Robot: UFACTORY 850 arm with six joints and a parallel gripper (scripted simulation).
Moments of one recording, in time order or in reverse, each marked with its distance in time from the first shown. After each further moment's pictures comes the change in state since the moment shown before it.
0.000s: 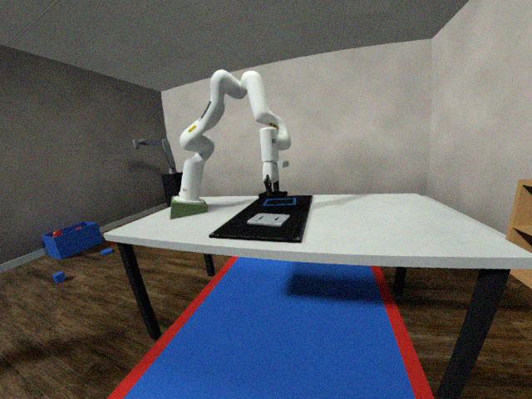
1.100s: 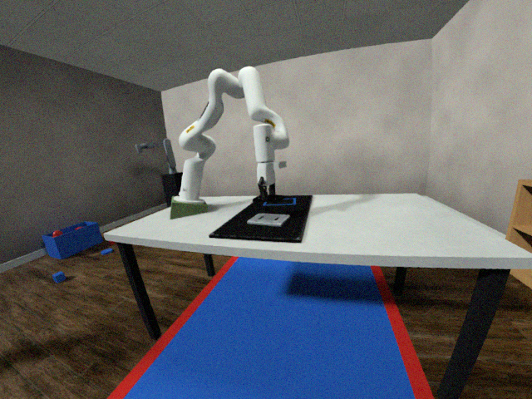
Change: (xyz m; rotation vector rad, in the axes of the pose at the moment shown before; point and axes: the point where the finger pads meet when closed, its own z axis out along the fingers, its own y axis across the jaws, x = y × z) arm 0.019 0.095 -0.003 0.001 0.001 0.000
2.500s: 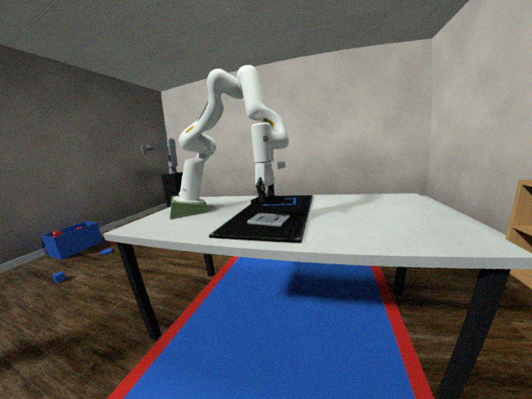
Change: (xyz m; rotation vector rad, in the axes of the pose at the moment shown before) arm 0.006 0.030 -0.001 0.001 0.000 0.000
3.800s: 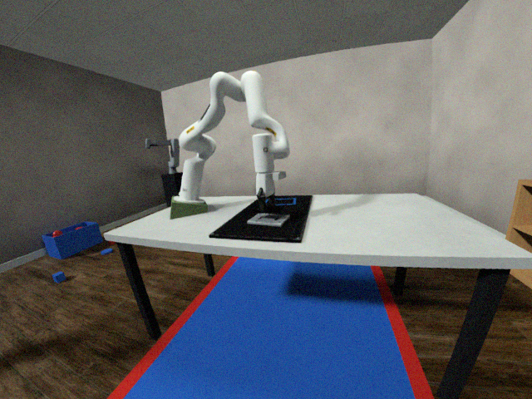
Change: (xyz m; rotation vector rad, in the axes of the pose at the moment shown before) arm 0.000 -0.001 0.043 -0.001 -0.001 0.000
